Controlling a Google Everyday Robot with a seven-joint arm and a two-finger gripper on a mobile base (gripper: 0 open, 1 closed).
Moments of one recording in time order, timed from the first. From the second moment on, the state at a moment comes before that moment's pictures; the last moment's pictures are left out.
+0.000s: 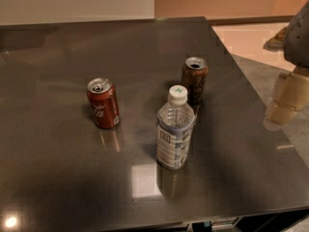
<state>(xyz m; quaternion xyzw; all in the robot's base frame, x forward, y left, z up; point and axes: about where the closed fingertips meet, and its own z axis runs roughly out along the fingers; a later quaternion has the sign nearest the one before) 0.438 -0.216 0.977 -0.60 0.78 -0.04 0.16</state>
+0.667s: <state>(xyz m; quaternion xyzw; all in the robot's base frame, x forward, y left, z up) 0.436 -0.203 0.975 -0.61 0.77 0.00 0.17</state>
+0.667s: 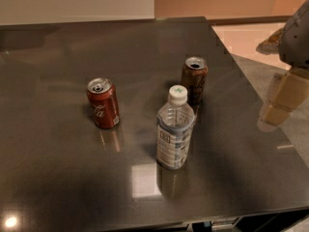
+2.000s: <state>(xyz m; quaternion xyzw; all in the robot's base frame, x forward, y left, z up) 0.389 -0.065 0.933 -0.67 0.66 0.22 0.26</state>
